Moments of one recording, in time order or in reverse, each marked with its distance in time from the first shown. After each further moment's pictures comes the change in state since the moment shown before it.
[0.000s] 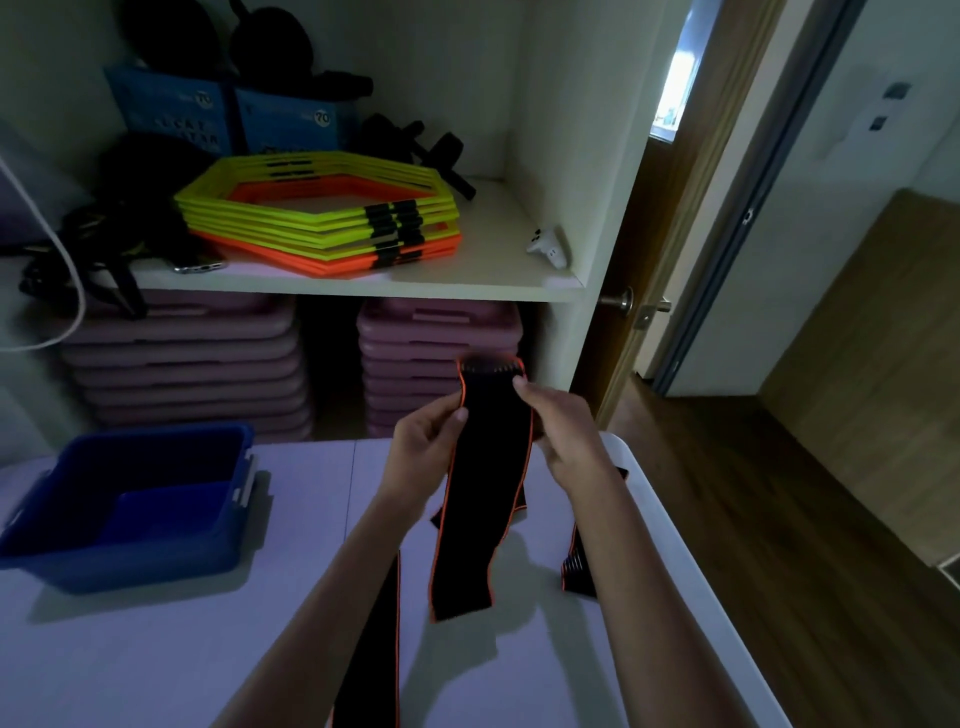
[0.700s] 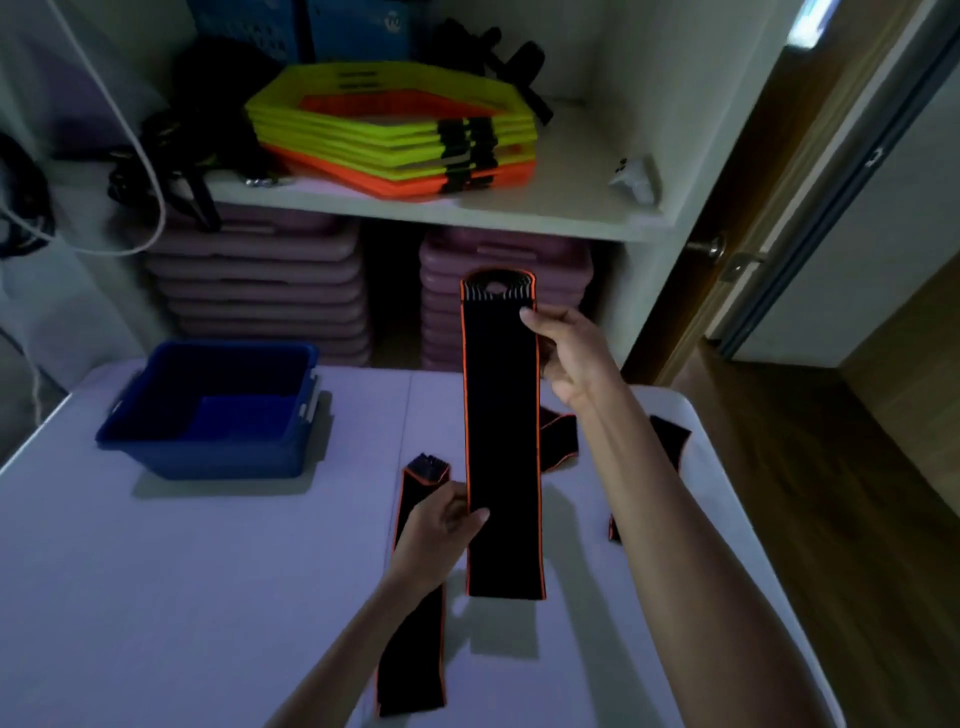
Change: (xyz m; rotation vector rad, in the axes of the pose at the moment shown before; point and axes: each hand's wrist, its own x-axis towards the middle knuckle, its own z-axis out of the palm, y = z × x) left_hand -0.122 -0.084 -0.053 0.285 0.041 -0.362; right_hand 0.038 0.027 0.058 0.154 -0.183 0.065
